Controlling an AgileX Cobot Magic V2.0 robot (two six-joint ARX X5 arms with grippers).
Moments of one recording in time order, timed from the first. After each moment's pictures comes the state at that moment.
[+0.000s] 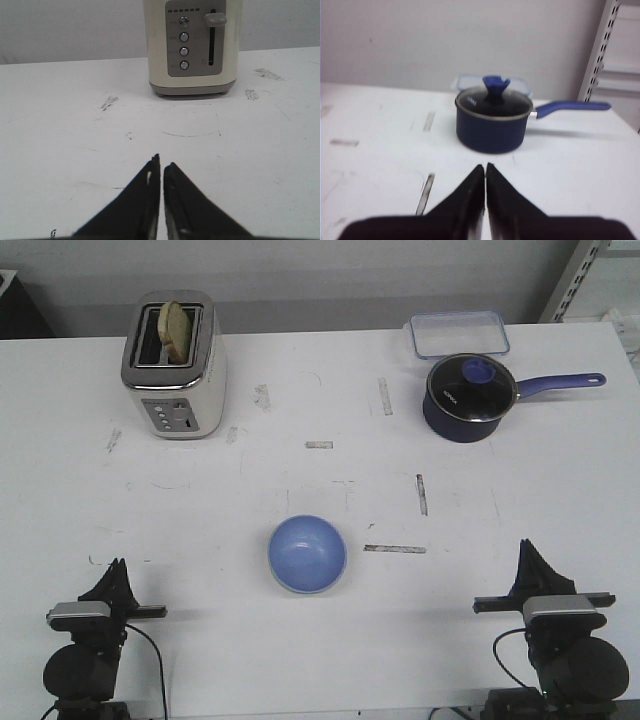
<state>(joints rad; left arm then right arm) -0.02 0.01 0.03 0.05 -0.05 0.06 0.01 0.13 0.47 -0.38 0.03 -0.05</state>
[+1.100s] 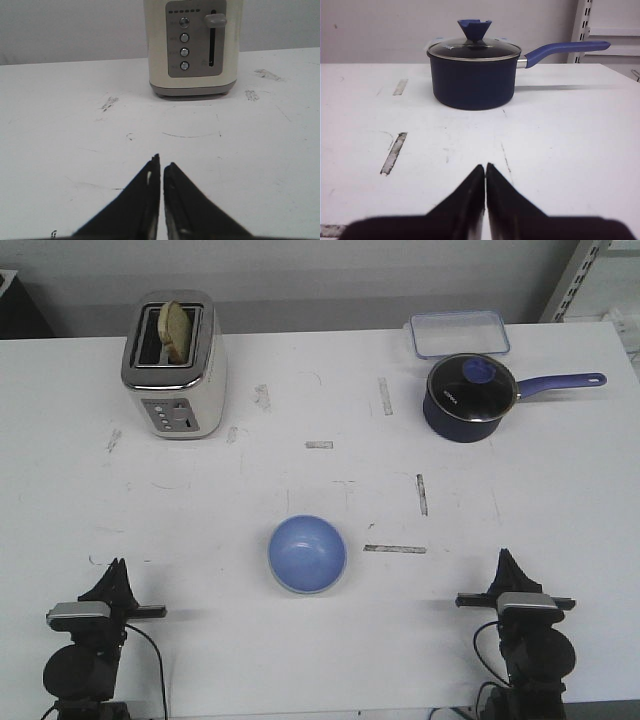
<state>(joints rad) -0.02 0.01 0.03 0.06 -0.05 0.06 -0.08 0.00 0.01 -0.09 0.00 0.01</state>
